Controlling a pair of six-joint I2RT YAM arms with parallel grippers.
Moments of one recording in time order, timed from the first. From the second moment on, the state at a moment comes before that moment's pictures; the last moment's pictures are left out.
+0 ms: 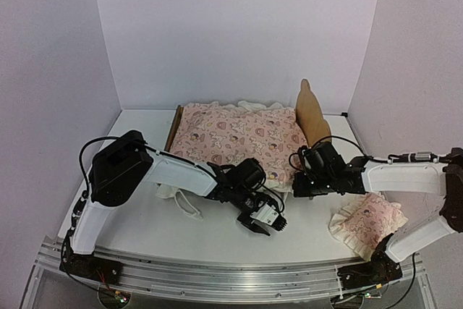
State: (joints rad) left arm -1.11 2.26 1.52 -0.15 0.57 1.13; right arm 0.72 1.39 0.73 -0.26 0.14 0.55
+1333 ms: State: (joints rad) left arm -1.10 2.27 1.55 -0.11 0.28 0.56; right arm 0.70 1.41 0.93 -0.44 0.12 0.51
